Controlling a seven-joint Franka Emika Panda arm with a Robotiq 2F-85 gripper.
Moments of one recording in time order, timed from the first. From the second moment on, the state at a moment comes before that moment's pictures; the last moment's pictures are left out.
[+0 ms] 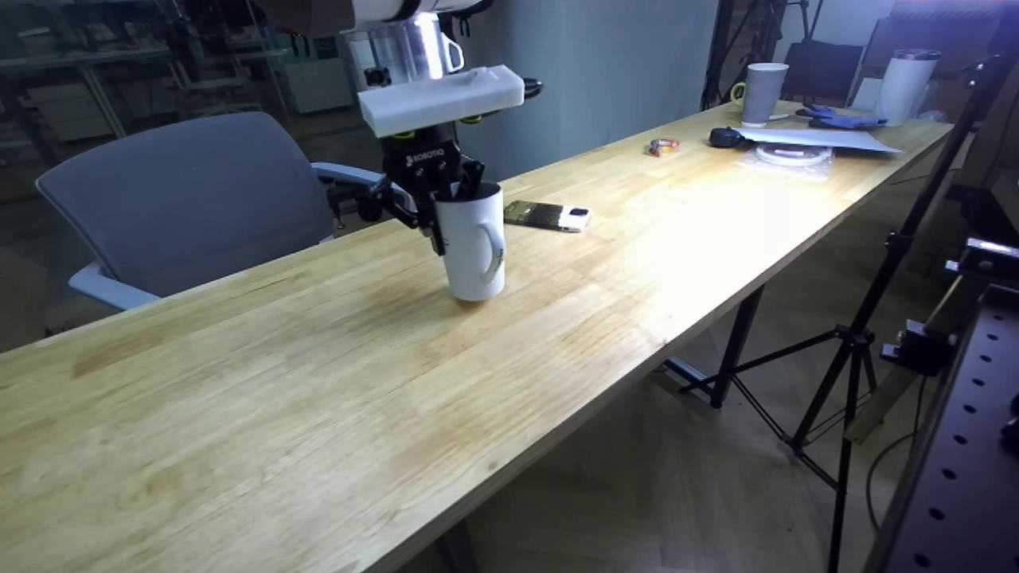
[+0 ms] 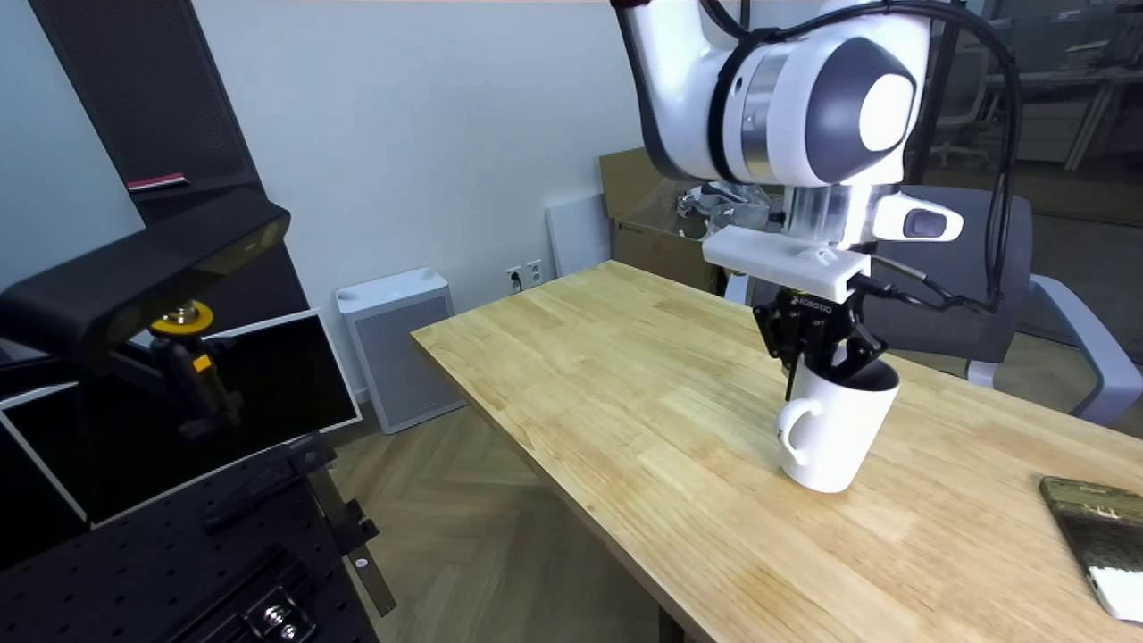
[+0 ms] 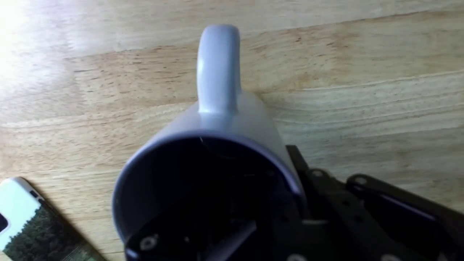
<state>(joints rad) 0.04 0.70 -0.06 -1.92 0.03 2.56 0.16</state>
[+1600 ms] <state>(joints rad) 0.11 0.68 -0.11 -2.05 0.00 2.73 0.08</state>
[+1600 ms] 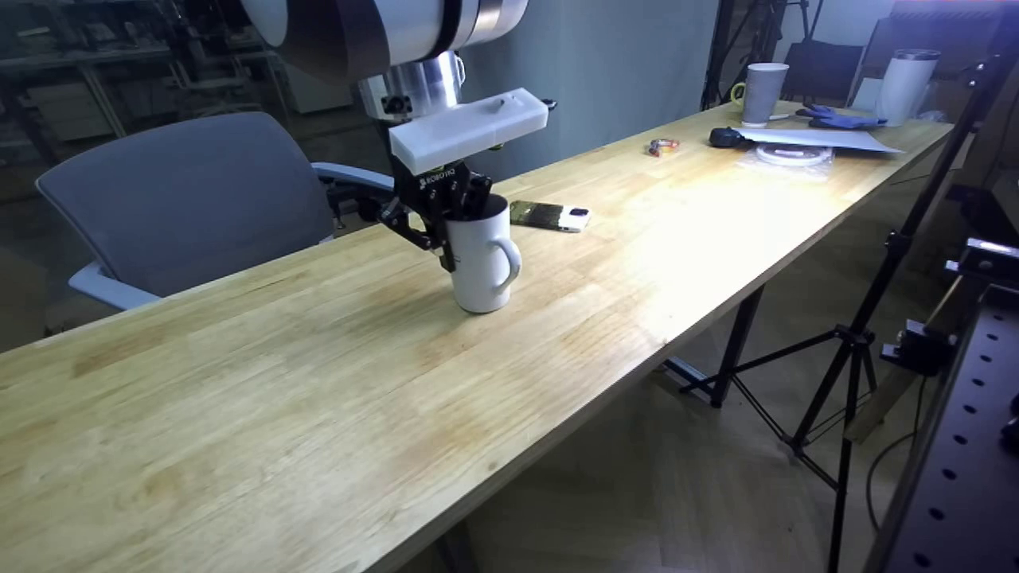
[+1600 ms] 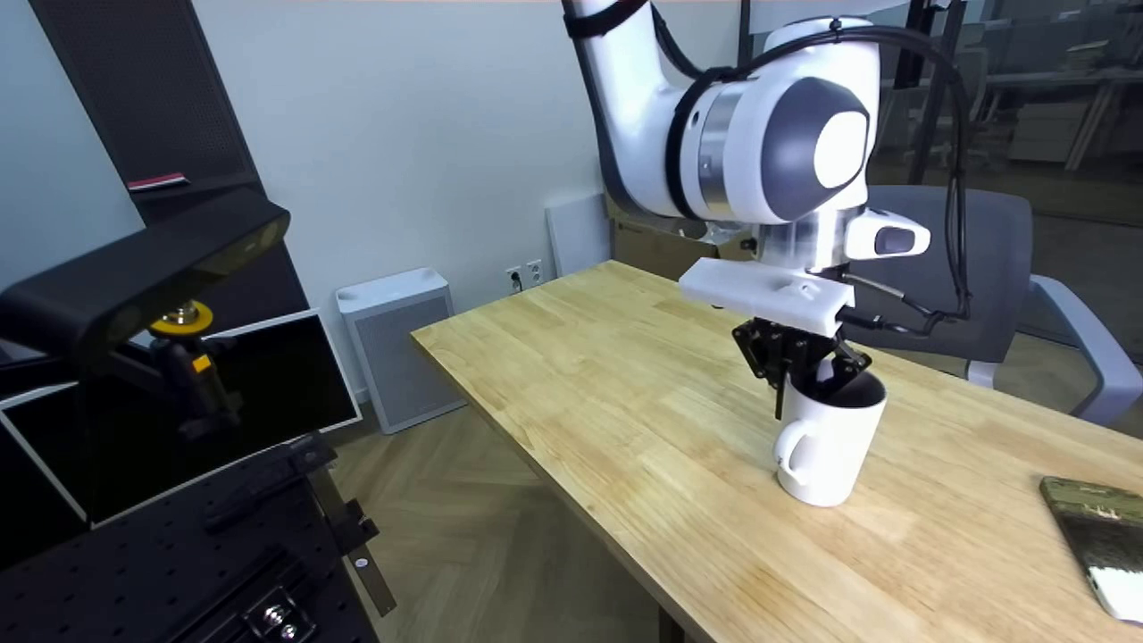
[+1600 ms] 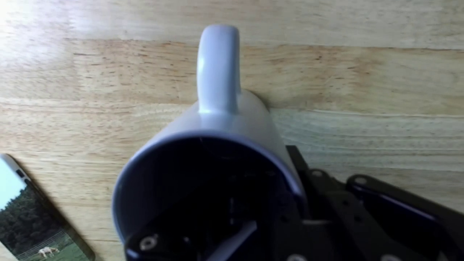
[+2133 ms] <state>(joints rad) 0.12 0.69 -0.13 -2.03 -0.02 2.70 0.14</state>
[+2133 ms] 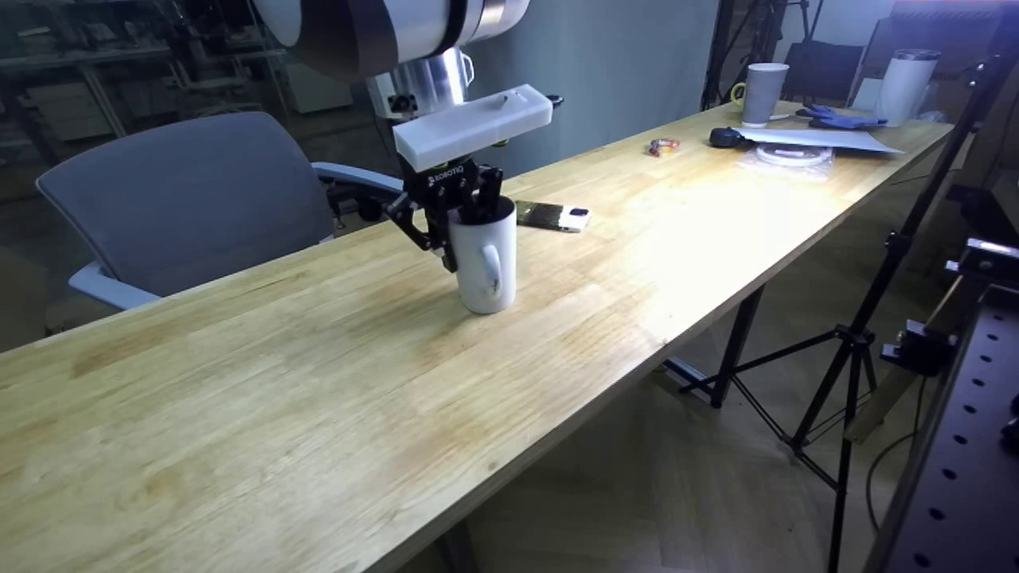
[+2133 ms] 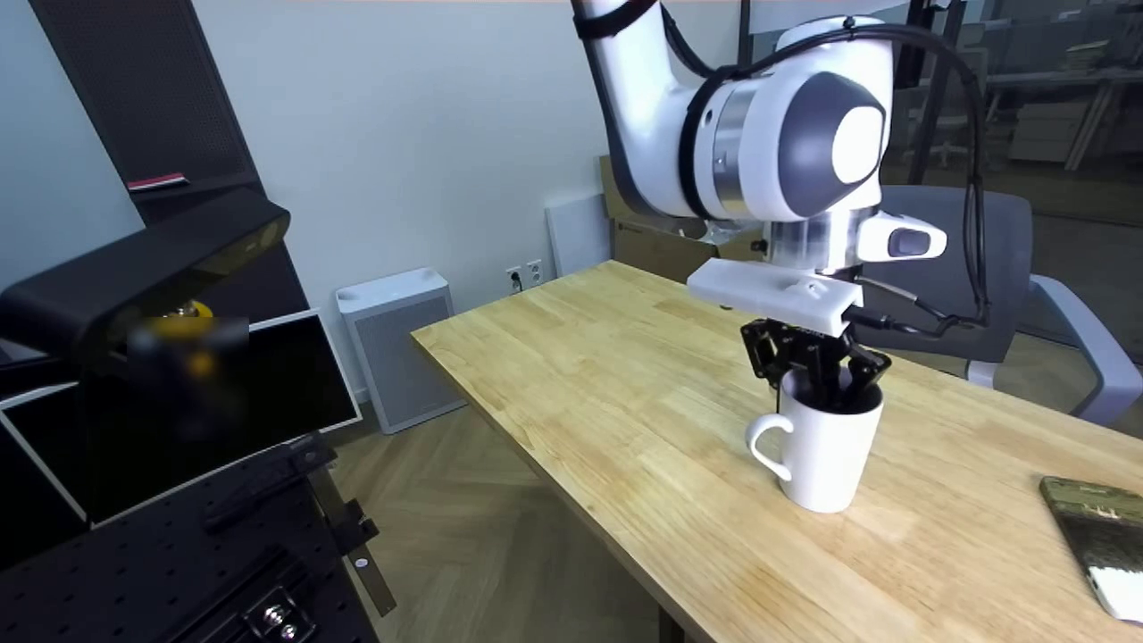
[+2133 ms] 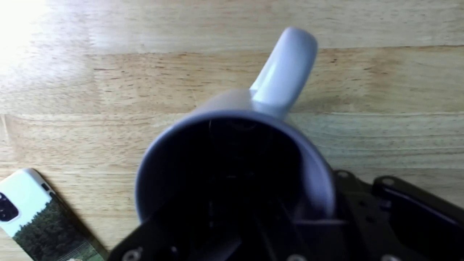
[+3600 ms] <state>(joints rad) 0.40 0.67 -0.42 -2.02 -0.14 2.63 0.73</state>
